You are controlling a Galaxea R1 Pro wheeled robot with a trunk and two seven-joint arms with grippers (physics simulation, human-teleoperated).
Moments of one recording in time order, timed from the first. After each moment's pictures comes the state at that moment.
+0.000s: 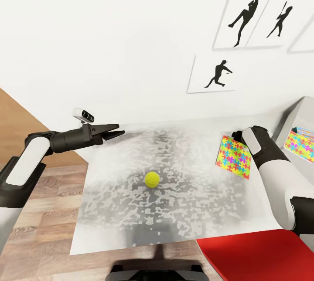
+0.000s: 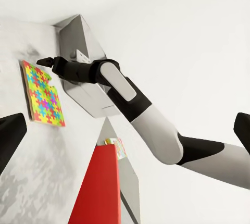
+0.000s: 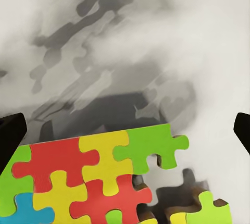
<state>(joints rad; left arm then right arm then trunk) -0.86 0.42 -0.22 -1.47 1.29 1.04 -0.66 -1.19 -0.21 -0.05 -0.62 -0.48 0.60 -0.52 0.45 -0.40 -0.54</state>
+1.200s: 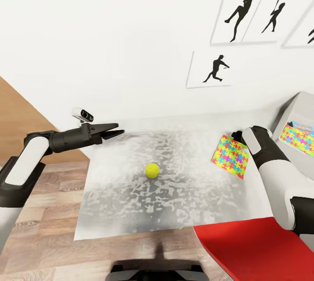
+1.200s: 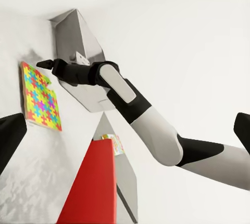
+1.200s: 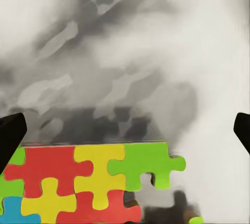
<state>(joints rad) -0.86 0.42 -0.21 -1.47 1.29 1.04 -0.66 -1.19 -0.21 -0.05 -0.62 -0.48 0.60 -0.52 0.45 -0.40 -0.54</state>
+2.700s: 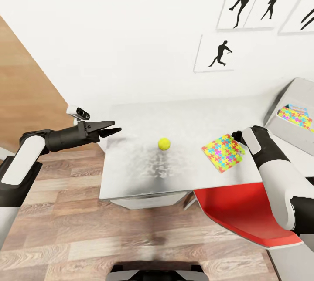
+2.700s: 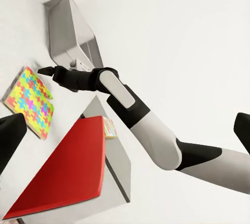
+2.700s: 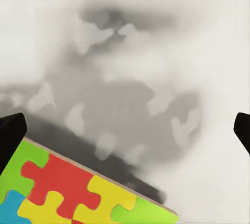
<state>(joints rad) -0.86 0.43 -0.19 -1.47 1.30 1.04 -0.66 -1.19 -0.21 -0.06 -0.62 -0.48 0.61 -0.52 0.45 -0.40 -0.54</state>
